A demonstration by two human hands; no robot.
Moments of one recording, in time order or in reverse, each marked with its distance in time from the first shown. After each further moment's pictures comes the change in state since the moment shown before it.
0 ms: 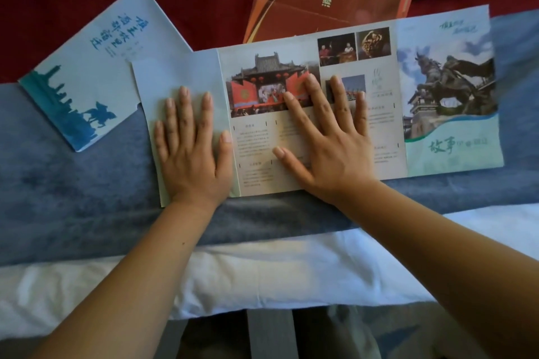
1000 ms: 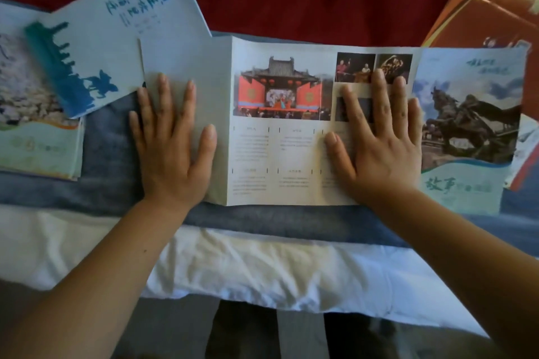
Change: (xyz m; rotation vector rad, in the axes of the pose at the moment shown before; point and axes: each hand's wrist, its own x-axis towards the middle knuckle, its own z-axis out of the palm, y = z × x) left_hand -0.025 -0.214 -0.041 -0.163 -0.032 -0.154; right_hand 0.041 -0.136 0.040 -0.032 0.091 -0.002
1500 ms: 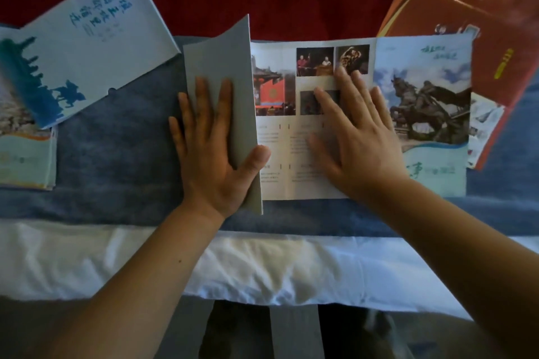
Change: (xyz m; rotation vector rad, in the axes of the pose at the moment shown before) left_hand -0.011 0.095 0.010 -0.257 -0.093 0.043; right_hand -0.002 0.018 -0.028 0.125 -0.106 -0.110
